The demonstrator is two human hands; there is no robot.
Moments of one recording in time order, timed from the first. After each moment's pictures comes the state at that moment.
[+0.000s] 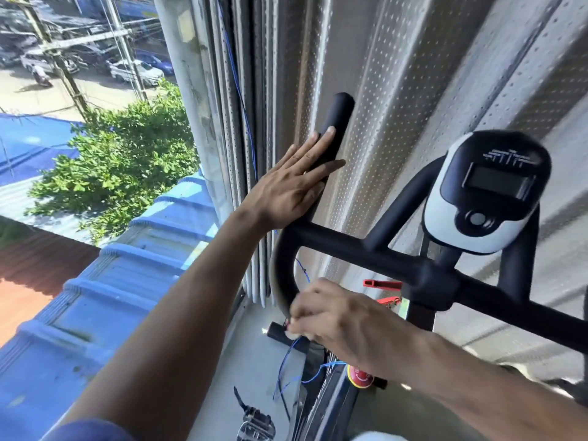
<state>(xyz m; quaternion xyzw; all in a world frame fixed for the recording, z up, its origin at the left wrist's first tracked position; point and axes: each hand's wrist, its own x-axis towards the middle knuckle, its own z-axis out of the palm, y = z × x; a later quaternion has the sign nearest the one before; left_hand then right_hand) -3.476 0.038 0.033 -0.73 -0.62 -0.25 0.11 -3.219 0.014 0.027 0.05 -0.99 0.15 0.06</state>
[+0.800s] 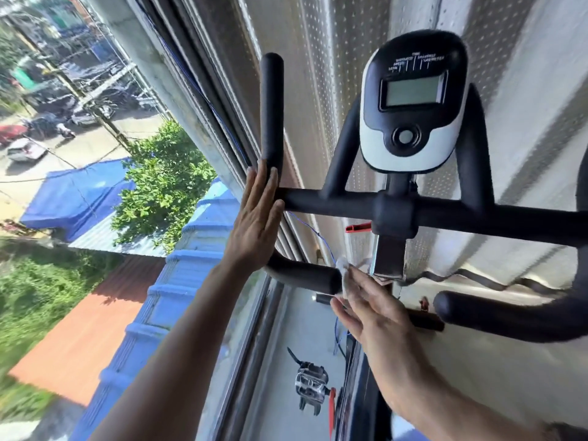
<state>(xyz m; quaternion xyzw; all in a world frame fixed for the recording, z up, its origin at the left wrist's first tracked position) -3.403 -0.032 -0.023 -0.62 -0.72 -0.32 0.04 -3.138 -0.053 -0.019 -0.35 -0.32 0.81 0.34</state>
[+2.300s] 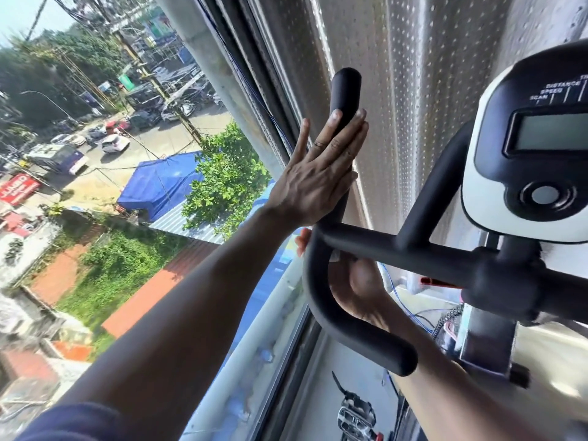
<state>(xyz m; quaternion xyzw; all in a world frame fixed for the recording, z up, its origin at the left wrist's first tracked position) -3.466 0.057 0.052 -0.71 -0.65 -0.05 0.26 -3.324 0.037 -0.046 -0.10 -0.11 0.96 0.23</state>
